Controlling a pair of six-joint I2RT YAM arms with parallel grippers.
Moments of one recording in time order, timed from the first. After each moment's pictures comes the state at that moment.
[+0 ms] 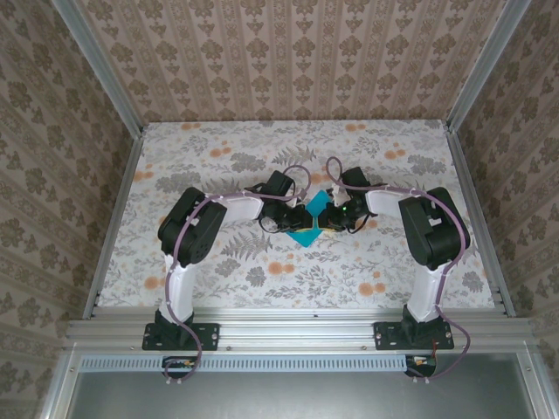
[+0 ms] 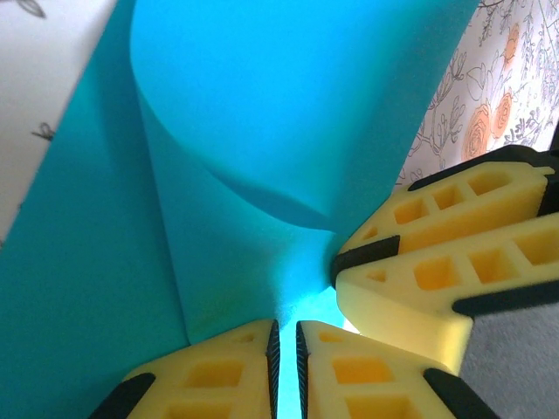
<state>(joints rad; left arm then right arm) -0.69 2.08 1.26 -0.21 0.63 -0.67 0.30 1.90 1.07 -0.39 -0.58 0.37</state>
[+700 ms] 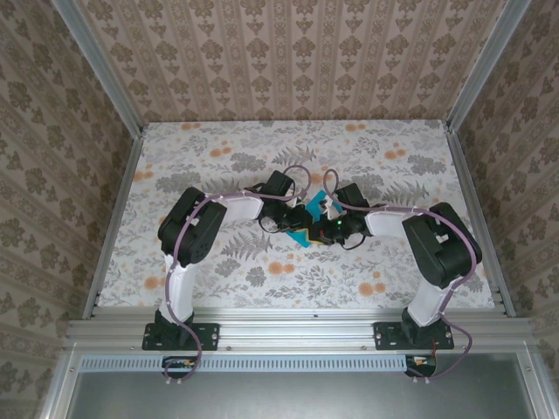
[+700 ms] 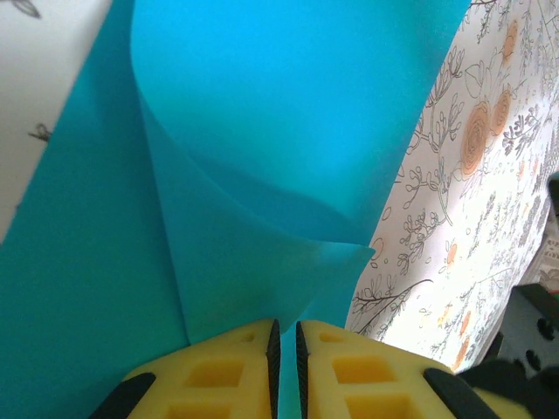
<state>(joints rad) -0.69 2.08 1.27 -0.21 0.64 -0.66 0.40 1.75 0.83 -0.09 -0.72 0.62</state>
